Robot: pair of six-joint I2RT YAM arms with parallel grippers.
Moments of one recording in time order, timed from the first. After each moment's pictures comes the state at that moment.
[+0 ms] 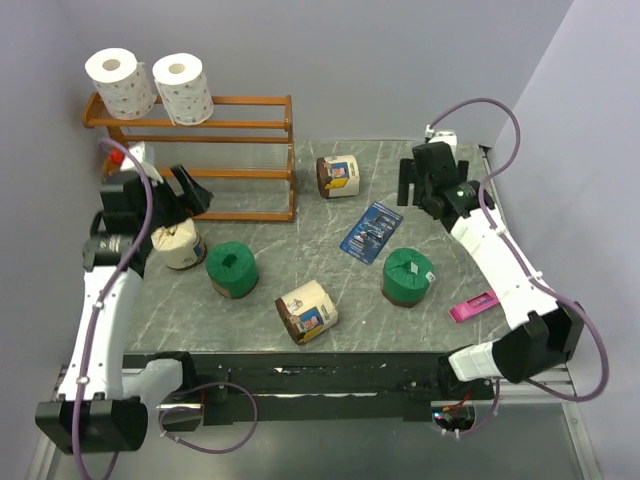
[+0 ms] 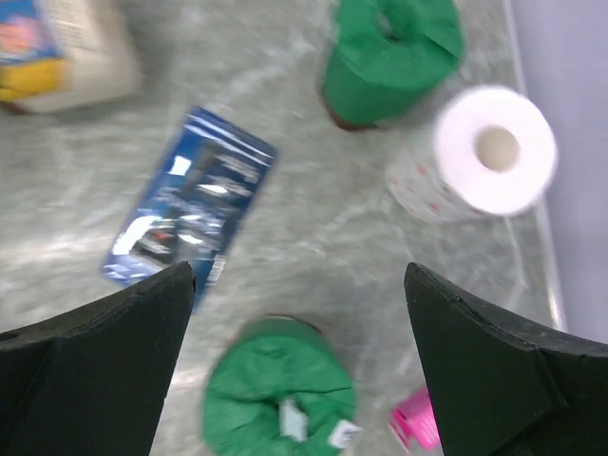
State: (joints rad) left arm 0.03 1.03 1.17 -0.56 0.19 -0.43; right arm 0.37 1.36 1.41 -0.75 0.49 0.23
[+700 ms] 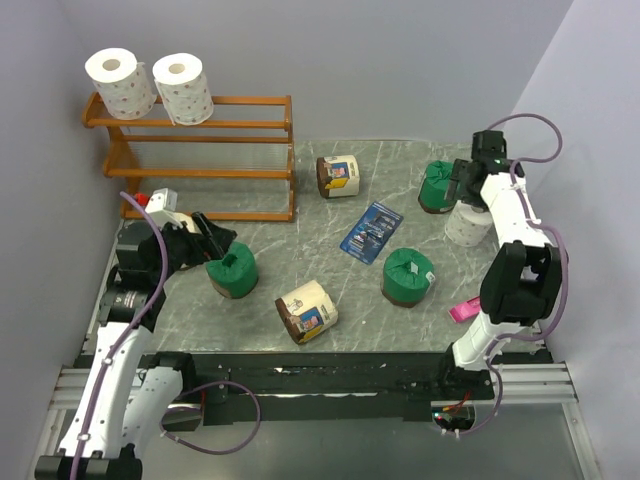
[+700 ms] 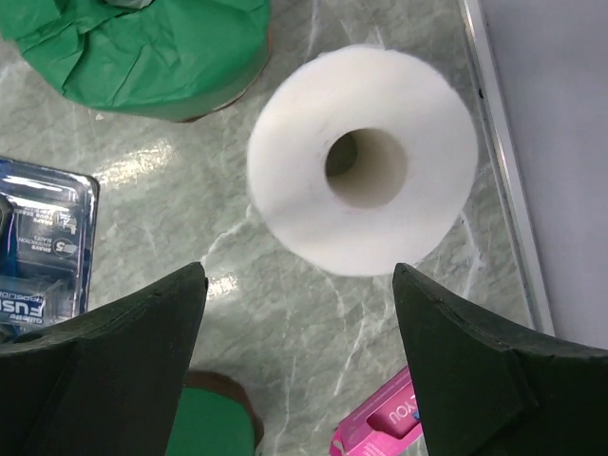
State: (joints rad) left arm -0.05 0.70 0.75 -0.36 0.35 -0.45; right arm -0.11 1.71 1.53 -0.80 0.24 0.16
